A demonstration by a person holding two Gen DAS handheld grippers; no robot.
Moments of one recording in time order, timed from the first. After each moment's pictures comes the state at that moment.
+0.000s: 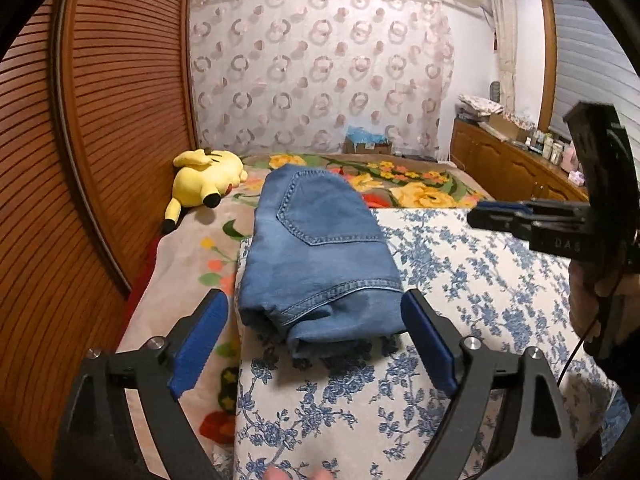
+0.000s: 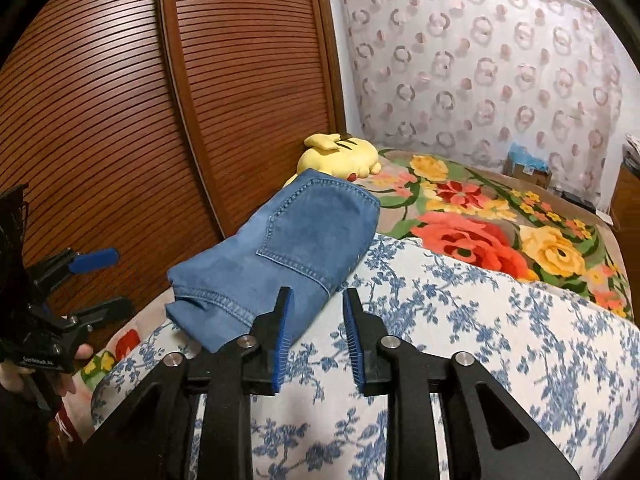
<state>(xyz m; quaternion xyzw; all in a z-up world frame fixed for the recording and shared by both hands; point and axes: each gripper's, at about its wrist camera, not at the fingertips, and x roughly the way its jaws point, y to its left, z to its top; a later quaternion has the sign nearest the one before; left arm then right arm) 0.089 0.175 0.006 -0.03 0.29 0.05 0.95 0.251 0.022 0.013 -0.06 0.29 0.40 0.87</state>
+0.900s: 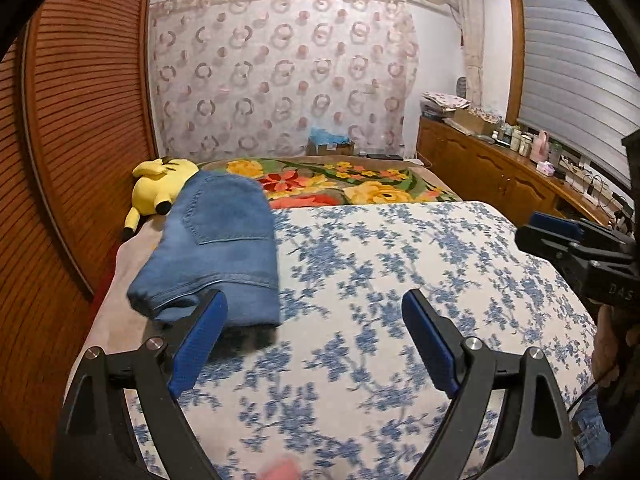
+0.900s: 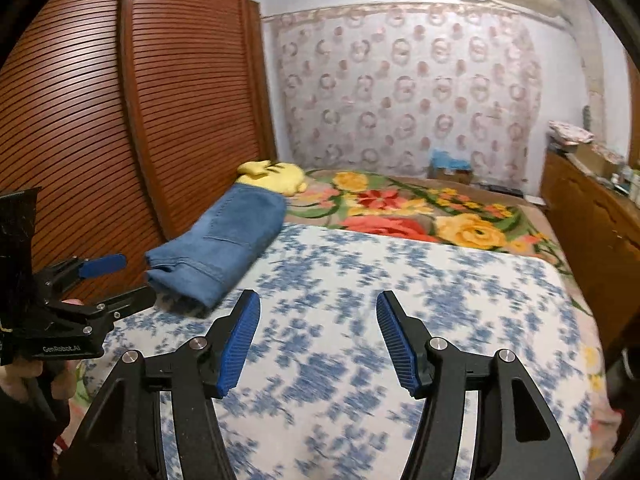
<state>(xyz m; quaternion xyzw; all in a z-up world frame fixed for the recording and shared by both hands) 0.084 0.055 0.012 -0.02 0.29 -0.01 0.96 0.121 -0.124 0.036 -0.03 0.25 0.27 0.93</state>
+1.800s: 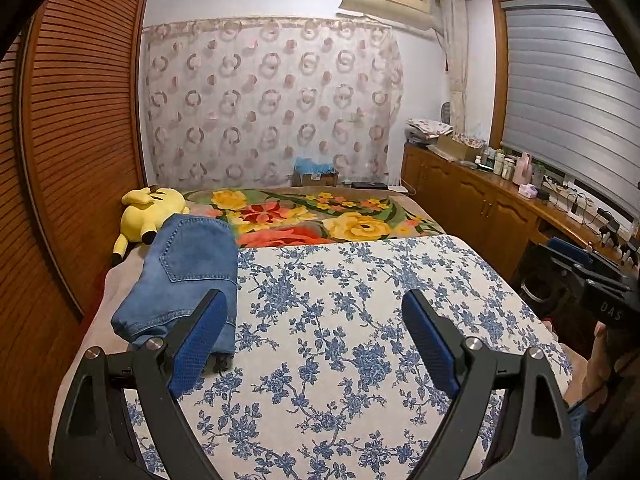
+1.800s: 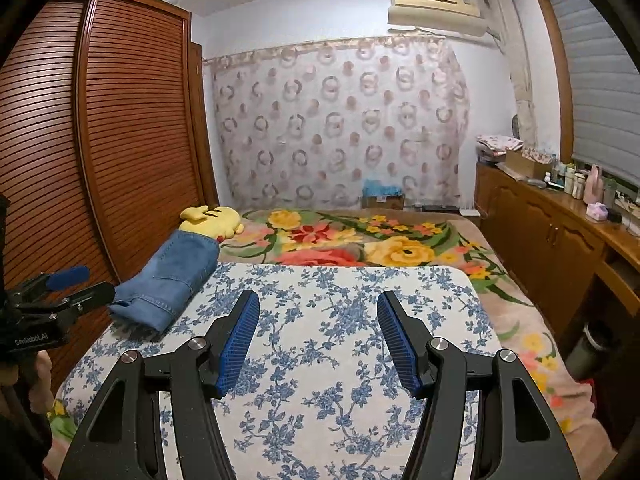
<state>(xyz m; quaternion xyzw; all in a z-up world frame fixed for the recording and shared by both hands) 0.070 0.016 0.056 -0.03 0.24 -0.02 0.97 0.055 -0.182 0.068 0.01 0.20 0.19 0.96</state>
